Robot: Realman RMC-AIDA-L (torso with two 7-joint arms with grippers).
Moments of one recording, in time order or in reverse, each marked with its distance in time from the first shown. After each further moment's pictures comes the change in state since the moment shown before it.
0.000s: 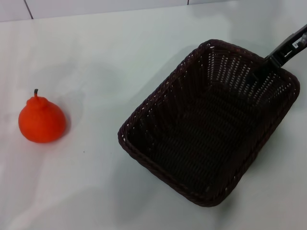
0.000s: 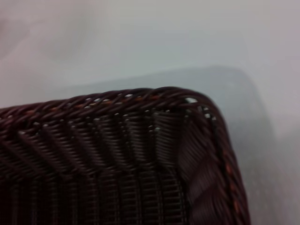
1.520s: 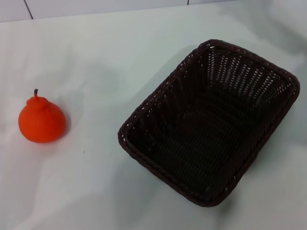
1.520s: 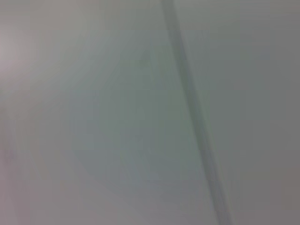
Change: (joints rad) left arm 0.026 -0.003 0.002 0.022 0.000 -0.012 0.001; right arm -0.233 0.032 0.233 0.286 1.200 -0.401 -0.821
